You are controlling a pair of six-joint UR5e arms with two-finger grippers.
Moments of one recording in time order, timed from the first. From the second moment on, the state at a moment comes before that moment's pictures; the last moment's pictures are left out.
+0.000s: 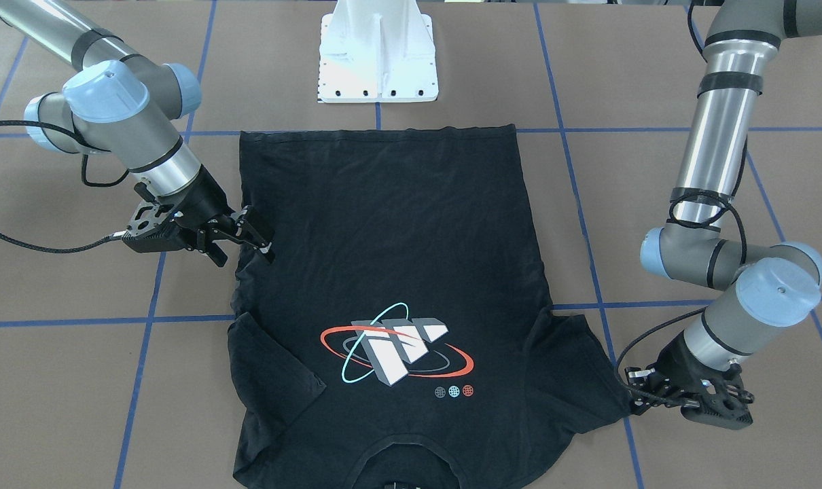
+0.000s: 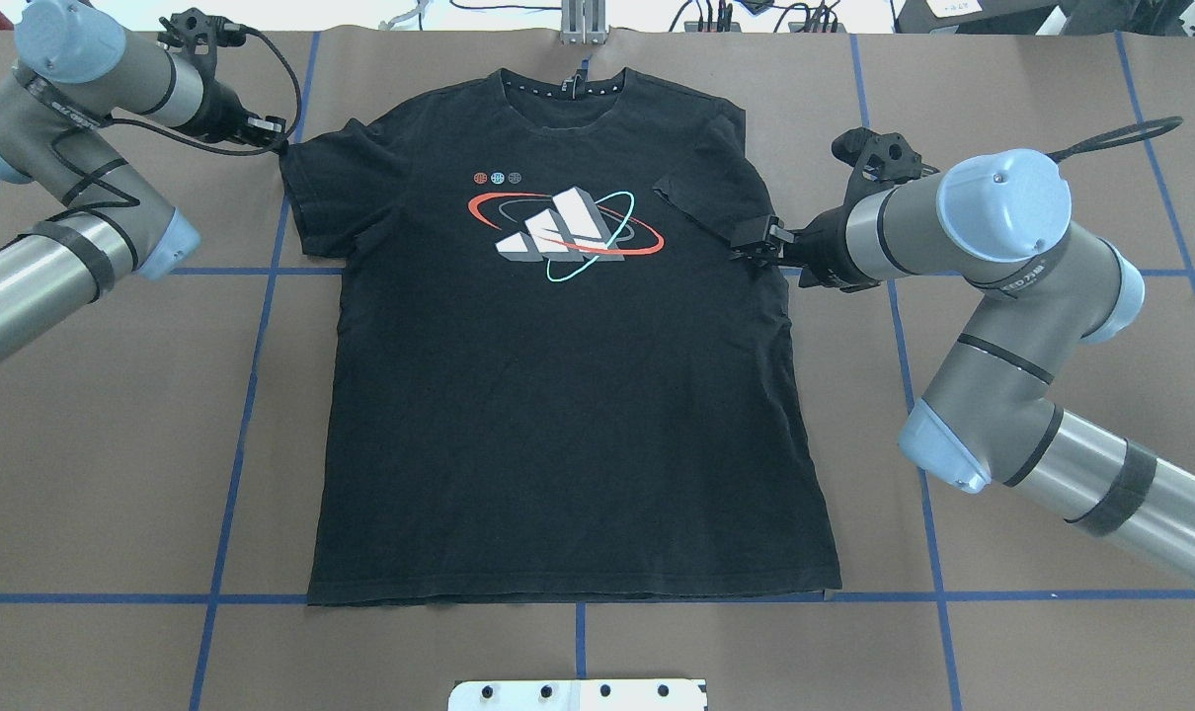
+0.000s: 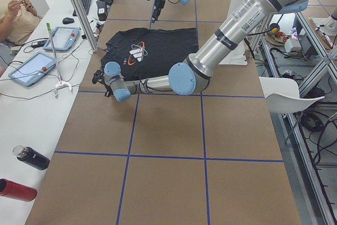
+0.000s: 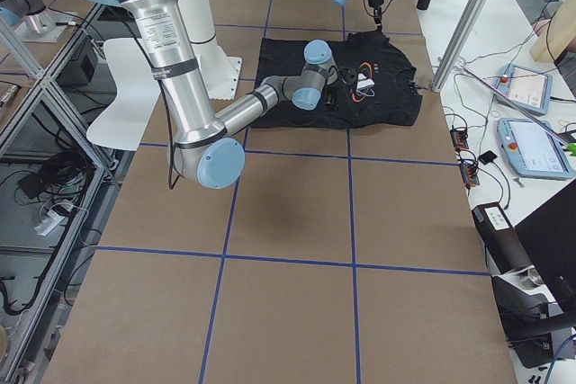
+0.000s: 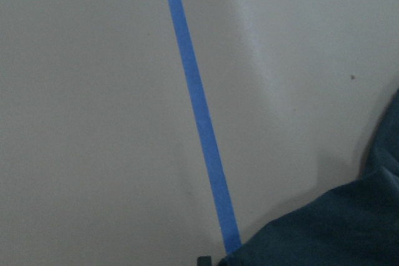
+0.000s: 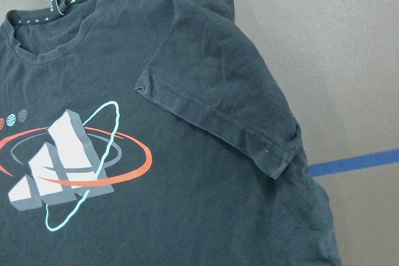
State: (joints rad) left arm -1.03 -2.35 -0.61 -2.71 -2.11 -0.79; right arm 0.73 -1.19 1.67 -0.94 1.89 1.42
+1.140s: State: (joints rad) left arm -0.92 -2.37 -0.94 -2.62 -2.07 -1.15; right arm 0.72 -1.18 1.64 -0.93 1.89 1.42
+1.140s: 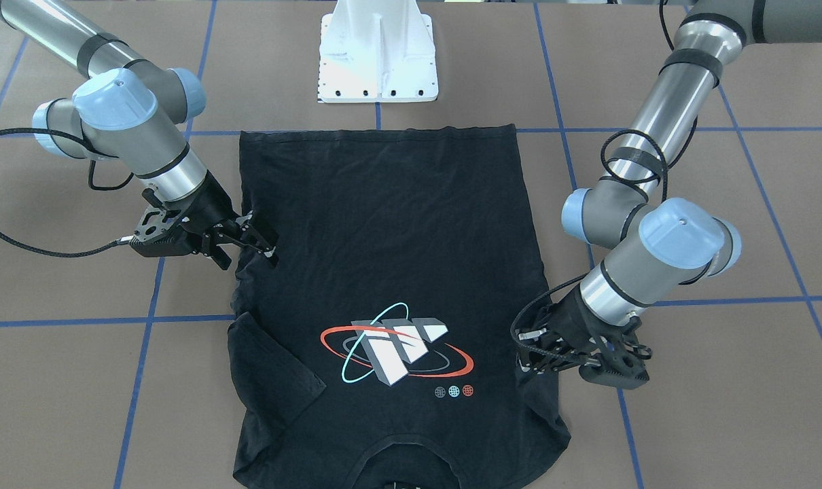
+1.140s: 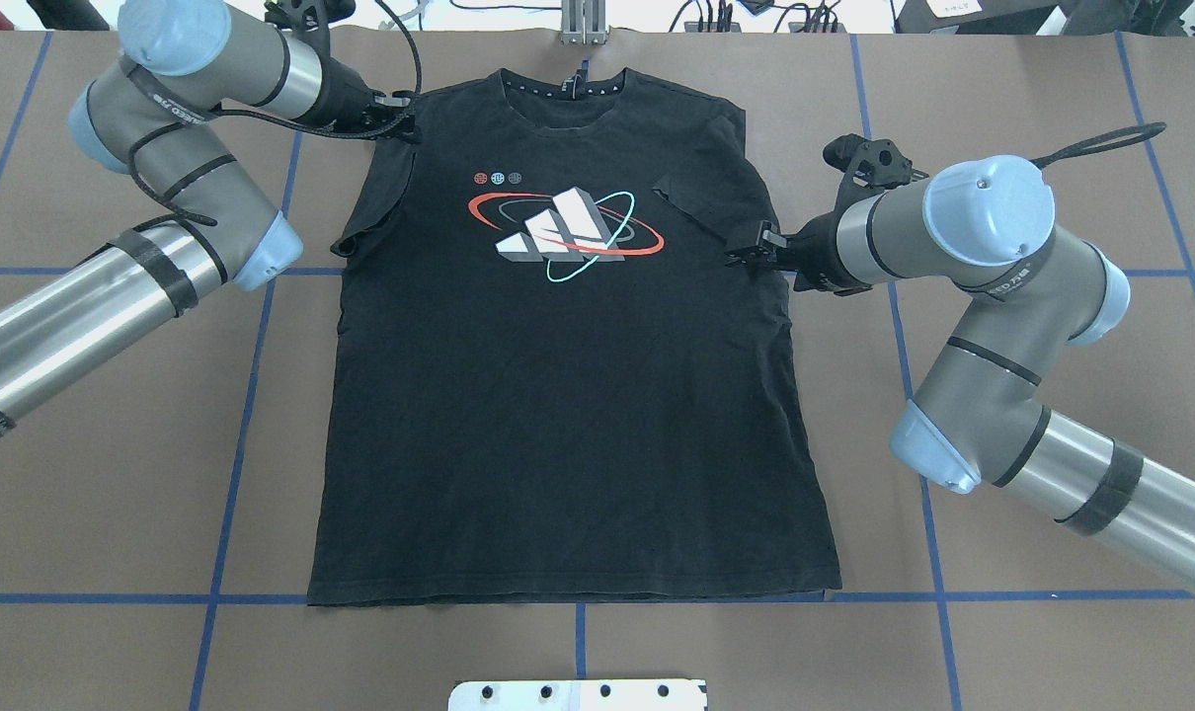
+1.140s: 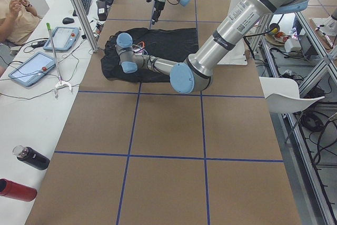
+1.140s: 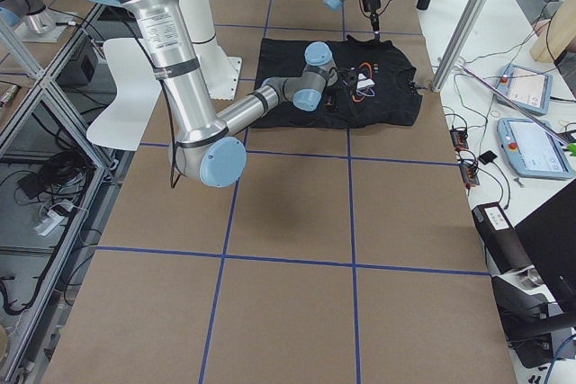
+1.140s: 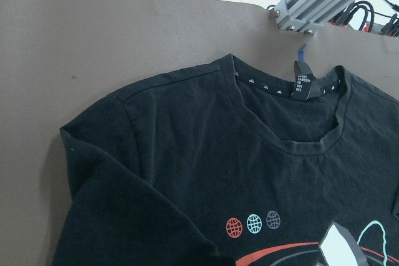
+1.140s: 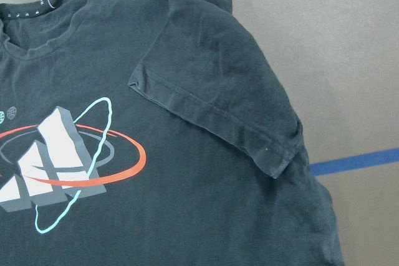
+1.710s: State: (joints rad) left arm -0.90 -2.47 -0.81 -2.62 -1.98 -1.15; right arm 0.72 -1.18 1.63 -0.93 1.89 1.42
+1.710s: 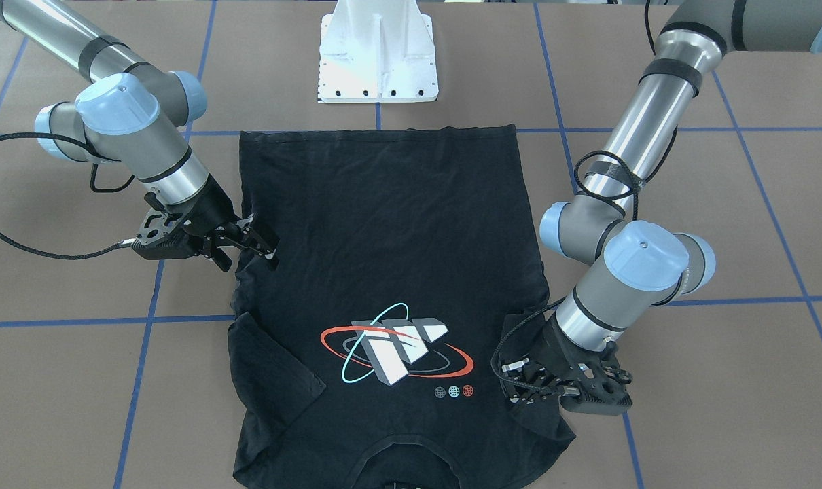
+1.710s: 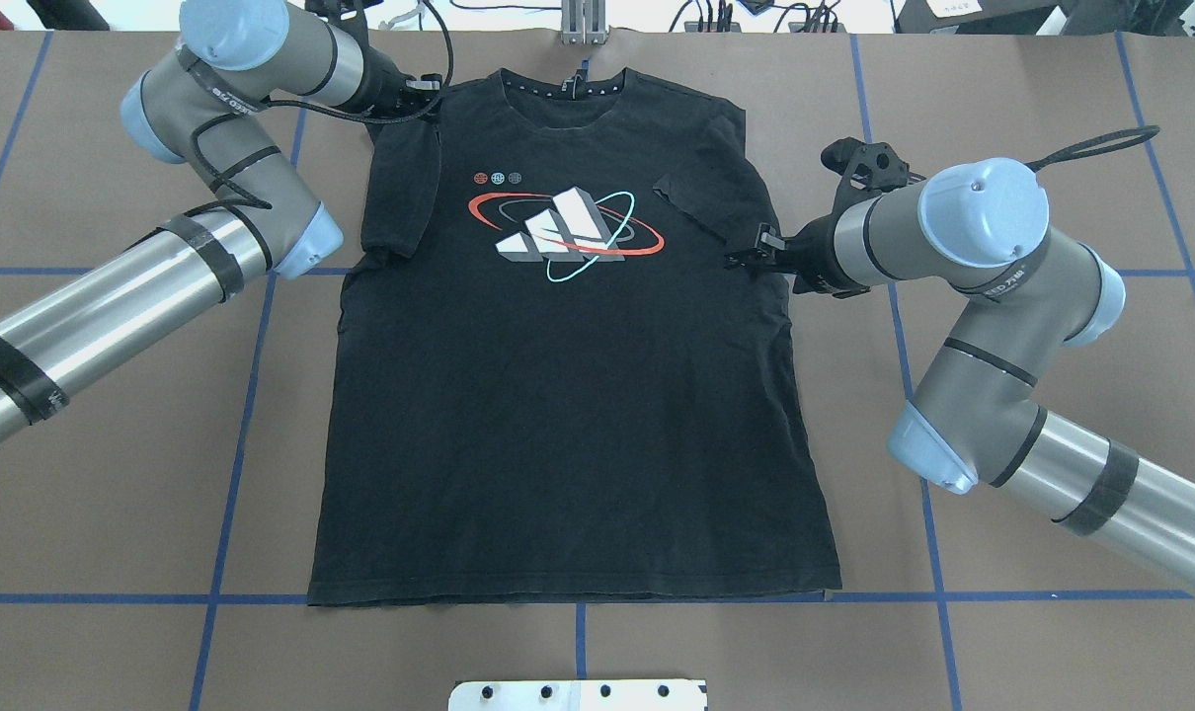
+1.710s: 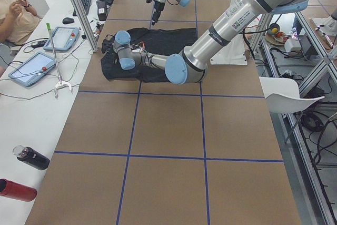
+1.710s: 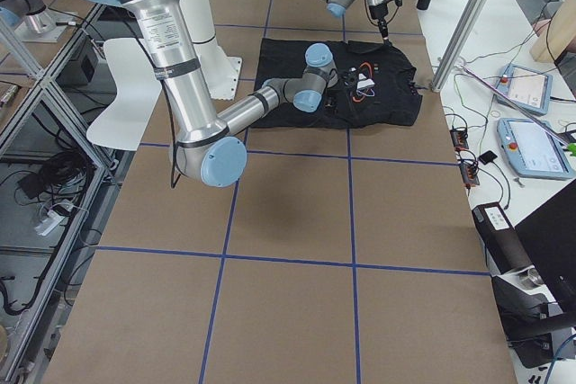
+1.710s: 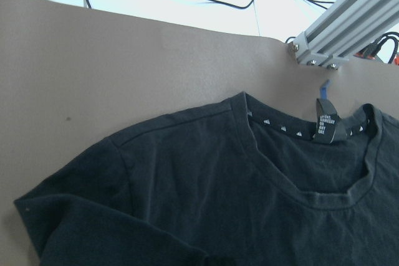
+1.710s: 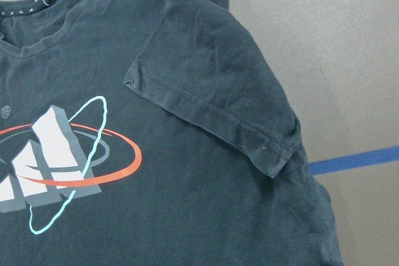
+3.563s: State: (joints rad) left arm -0.84 -2.02 -1.55 -2.62 -2.00 -1.31; right arm 0.22 -1.52 2.10 -1.32 1.50 2.11
